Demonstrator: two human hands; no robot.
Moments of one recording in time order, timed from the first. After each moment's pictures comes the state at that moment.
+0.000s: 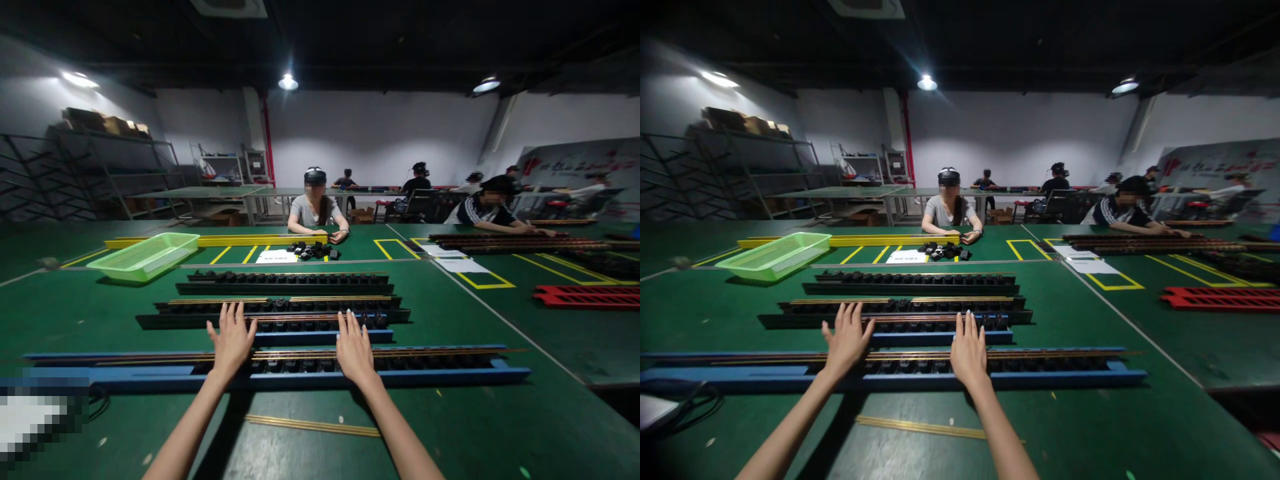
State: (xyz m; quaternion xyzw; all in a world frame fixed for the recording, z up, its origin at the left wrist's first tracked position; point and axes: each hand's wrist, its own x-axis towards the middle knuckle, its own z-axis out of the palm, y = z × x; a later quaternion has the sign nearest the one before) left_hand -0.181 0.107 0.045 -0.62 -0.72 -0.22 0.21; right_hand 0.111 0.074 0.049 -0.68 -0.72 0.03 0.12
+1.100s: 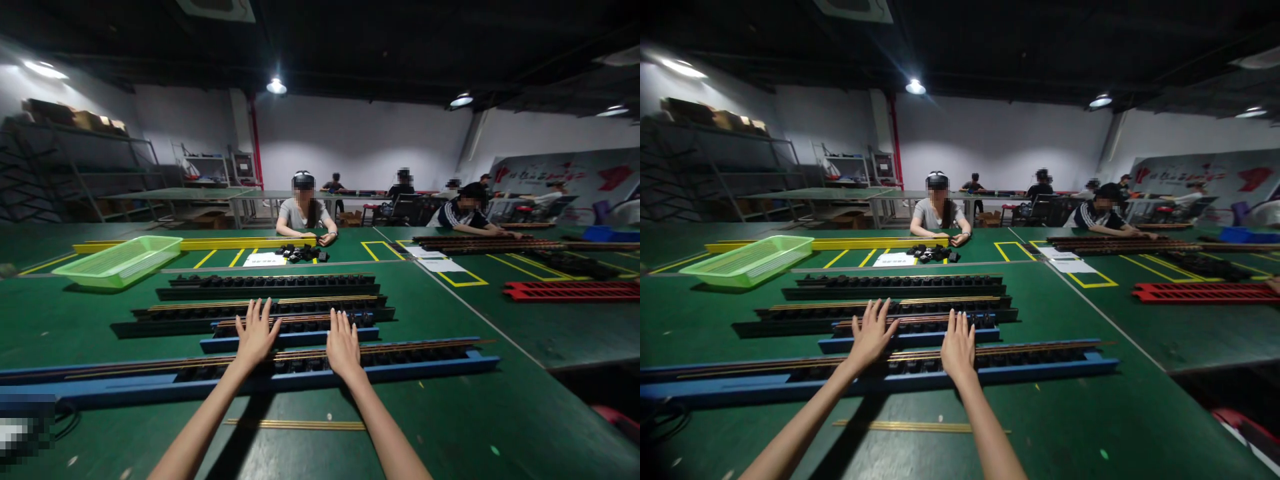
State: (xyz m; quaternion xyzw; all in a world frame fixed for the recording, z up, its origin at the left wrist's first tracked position) left_hand -0.115 0.116 0.050 -0.70 -0.68 -0.18 0.14; right_hand 0.110 0.078 0.045 -0.70 -0.69 0.03 0.16
